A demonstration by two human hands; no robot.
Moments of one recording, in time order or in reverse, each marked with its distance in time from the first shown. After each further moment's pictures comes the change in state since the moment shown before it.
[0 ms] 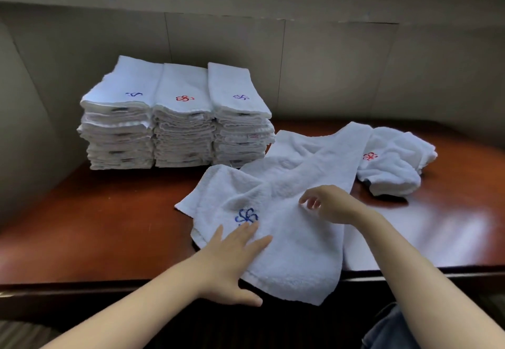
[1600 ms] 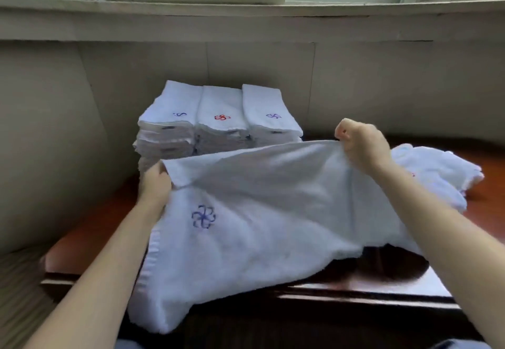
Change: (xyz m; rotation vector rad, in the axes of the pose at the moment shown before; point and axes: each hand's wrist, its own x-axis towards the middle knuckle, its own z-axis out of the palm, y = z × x) left_hand -0.040 -0.163 -0.079 -0.882 1.132 -0.748; right_hand 0.045 -0.038 -0.094 0.013 0.733 -0.013
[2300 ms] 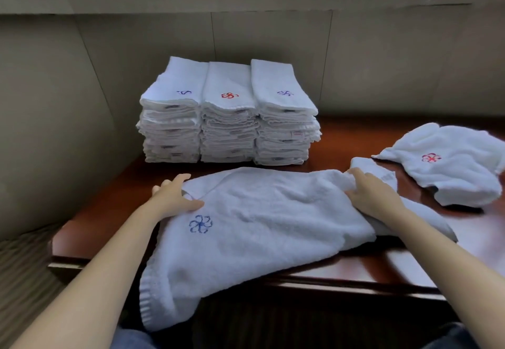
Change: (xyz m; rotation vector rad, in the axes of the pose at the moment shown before) left_hand -0.007 -0.049 0.003 0.738 -0.476 -0.109; right_hand -0.077 0.033 0.079 -0.134 -0.362 0.099
